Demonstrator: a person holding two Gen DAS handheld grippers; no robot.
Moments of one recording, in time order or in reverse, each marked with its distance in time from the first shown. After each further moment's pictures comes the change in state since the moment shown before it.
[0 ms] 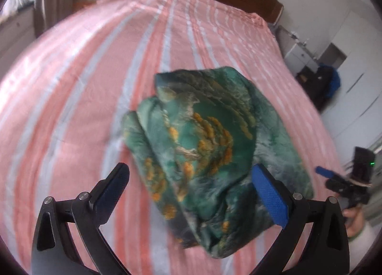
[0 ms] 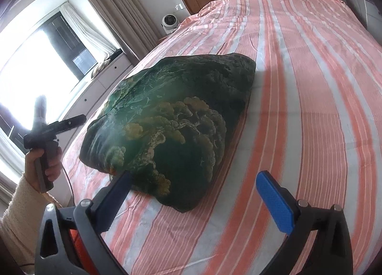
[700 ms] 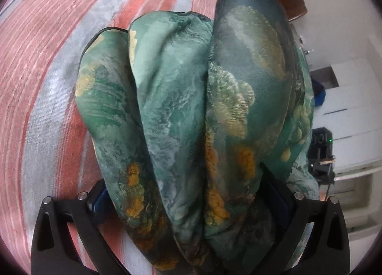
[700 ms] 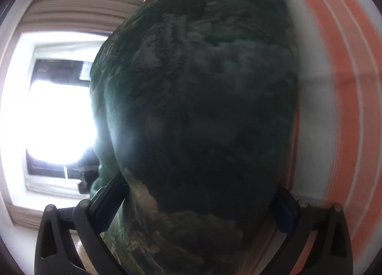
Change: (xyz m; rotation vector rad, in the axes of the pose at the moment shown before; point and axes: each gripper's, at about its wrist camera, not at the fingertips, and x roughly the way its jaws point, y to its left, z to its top) left arm 0.132 0.063 -0.004 -0.261 0.252 -0.193; right arm 0.188 -0.058 0.059 0.370 0.380 0.309
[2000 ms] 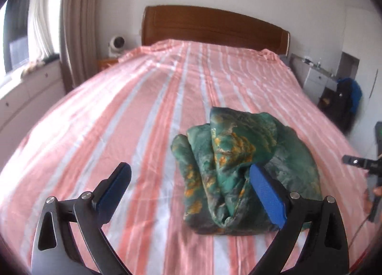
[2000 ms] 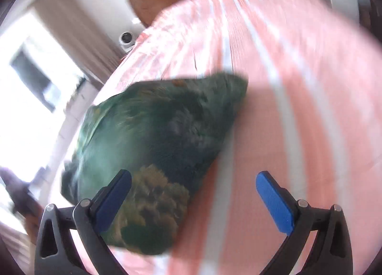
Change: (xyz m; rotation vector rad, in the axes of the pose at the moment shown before) left arm -0.136 -0.178 -0.105 0.429 -0.693 0.502; right arm -0.158 0.063 -0.094 -0.260 -0.503 -0.490
